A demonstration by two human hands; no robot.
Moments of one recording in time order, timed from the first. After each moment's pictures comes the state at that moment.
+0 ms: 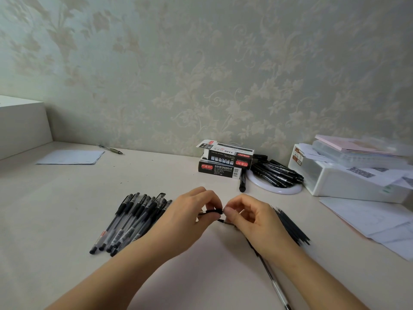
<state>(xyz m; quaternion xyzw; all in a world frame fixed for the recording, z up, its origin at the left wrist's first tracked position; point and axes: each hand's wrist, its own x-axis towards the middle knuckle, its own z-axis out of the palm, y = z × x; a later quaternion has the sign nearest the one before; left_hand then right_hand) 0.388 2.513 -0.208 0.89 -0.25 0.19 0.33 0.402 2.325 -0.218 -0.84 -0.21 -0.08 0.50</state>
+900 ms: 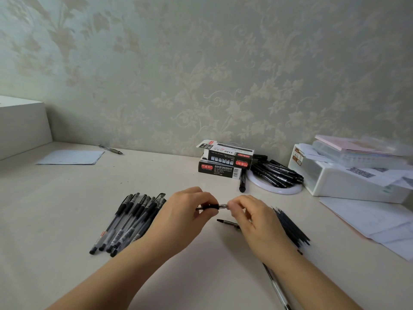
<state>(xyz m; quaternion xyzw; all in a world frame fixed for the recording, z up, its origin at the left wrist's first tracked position) 0.388 2.515 -0.207 0.89 -0.21 0.23 0.33 0.403 2.325 -0.222 -0.90 -0.20 -0.18 0.34</state>
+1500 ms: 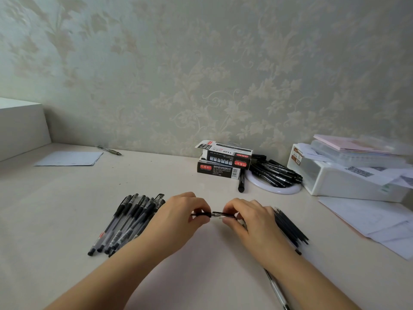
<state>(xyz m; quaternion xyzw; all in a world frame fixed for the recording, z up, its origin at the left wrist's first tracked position) 0.395 2.523 -0.215 0.93 -0.18 0.17 0.27 0.403 2.325 -0.223 -0.93 -0.23 -0.18 0.21</state>
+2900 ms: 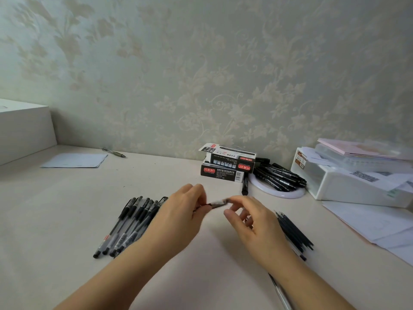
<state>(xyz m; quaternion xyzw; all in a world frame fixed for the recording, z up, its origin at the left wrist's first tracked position) 0.392 2.523 -0.205 0.90 -0.15 0.26 0.30 0.404 2.331 -0.225 -0.87 -0.22 -0.19 0.41</state>
